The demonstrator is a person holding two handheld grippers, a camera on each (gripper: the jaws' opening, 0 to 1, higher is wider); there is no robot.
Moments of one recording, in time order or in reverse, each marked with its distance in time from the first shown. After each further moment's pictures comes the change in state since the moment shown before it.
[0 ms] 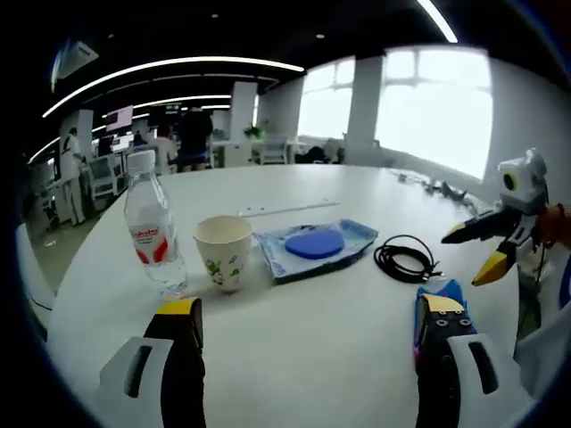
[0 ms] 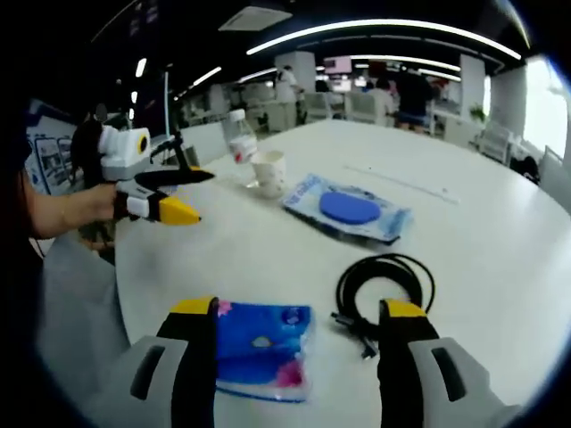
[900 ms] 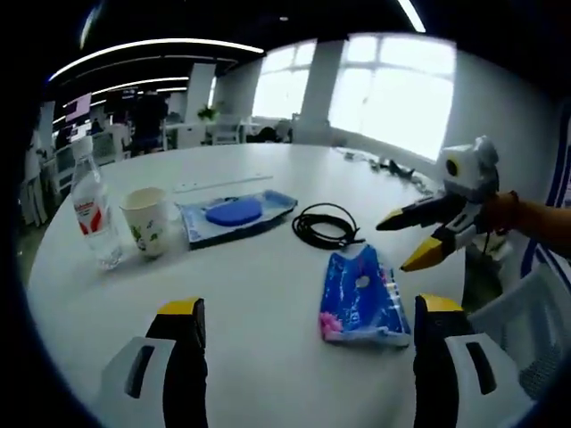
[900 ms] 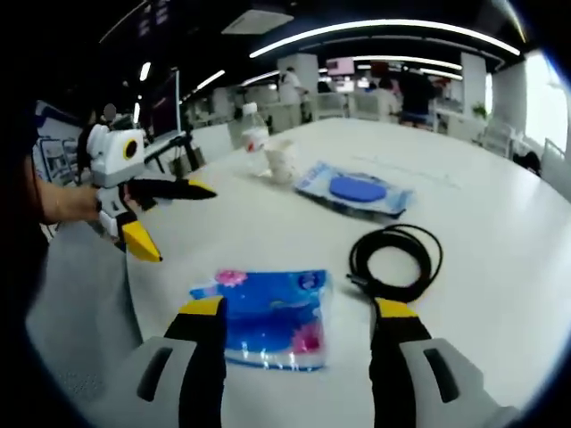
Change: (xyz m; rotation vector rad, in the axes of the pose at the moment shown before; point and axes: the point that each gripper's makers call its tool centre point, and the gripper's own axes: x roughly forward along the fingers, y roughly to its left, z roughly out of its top) left arm -0.023 -0.091 -0.040 0.020 0.115 -0.228; right arm -0.011 0.011 -0.039 0.003 -0.006 0.023
